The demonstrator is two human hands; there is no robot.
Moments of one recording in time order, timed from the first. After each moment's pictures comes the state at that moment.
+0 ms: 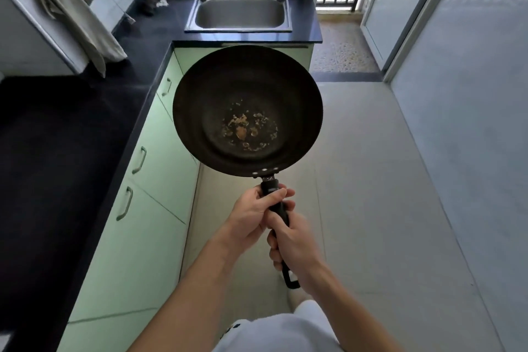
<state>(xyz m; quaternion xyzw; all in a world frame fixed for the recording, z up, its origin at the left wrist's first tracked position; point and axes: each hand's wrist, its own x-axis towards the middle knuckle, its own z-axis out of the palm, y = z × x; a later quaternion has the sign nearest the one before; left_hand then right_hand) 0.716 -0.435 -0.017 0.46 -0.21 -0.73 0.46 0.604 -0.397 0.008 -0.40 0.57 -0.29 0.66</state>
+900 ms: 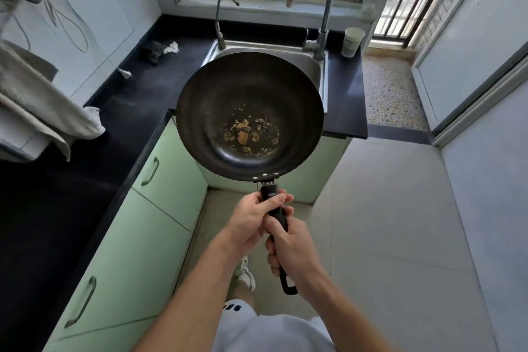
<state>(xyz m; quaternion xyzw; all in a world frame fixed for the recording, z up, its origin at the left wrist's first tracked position) 0.784 -0.915 -0.019 0.49 -0.15 -0.69 0.52 0.670 -0.896 0.000 -0.46 0.53 -0.24 0.67</state>
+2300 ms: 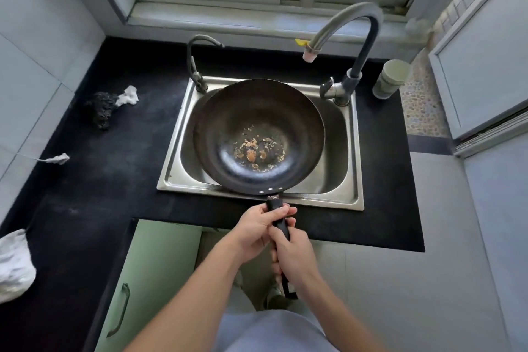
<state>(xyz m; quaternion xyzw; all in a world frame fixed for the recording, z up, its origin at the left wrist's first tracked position) 0.937 -1.300 -0.083 0.52 -0.07 -0.76 0.39 0.826 -1.271 -0.069 -0.39 0.63 -0.18 0.65</state>
